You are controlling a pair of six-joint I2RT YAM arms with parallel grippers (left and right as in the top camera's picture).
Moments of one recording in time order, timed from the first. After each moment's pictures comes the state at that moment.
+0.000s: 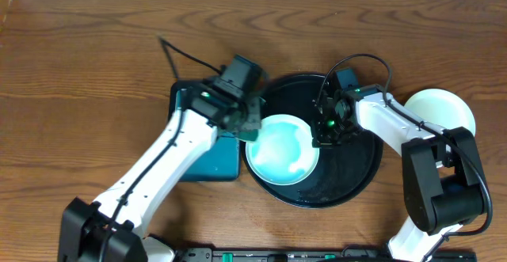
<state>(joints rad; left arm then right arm) -0.50 1.55 1.26 -0.90 0.02 -0.56 0.30 1.87 1.09 -0.74 -0.36 0.24</state>
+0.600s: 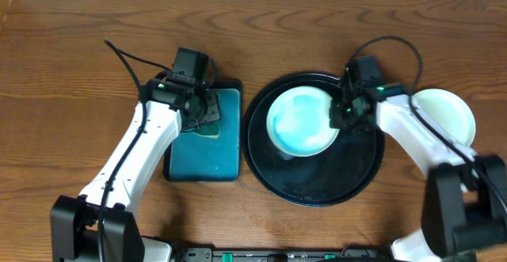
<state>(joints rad) -0.24 1.55 1.14 -0.84 0.03 -0.44 0.23 1.69 1.08 -0.67 -0.09 0.28</state>
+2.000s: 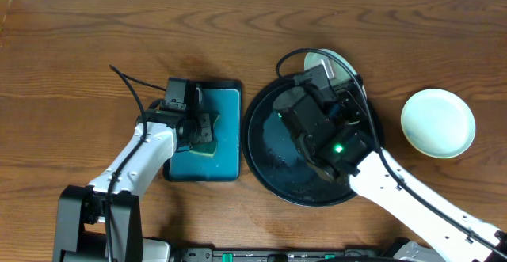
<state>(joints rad) -0.16 1.55 0.85 -0.55 0.10 -0.30 0.78 1.41 1.08 -0.50 1.23 -0.17</state>
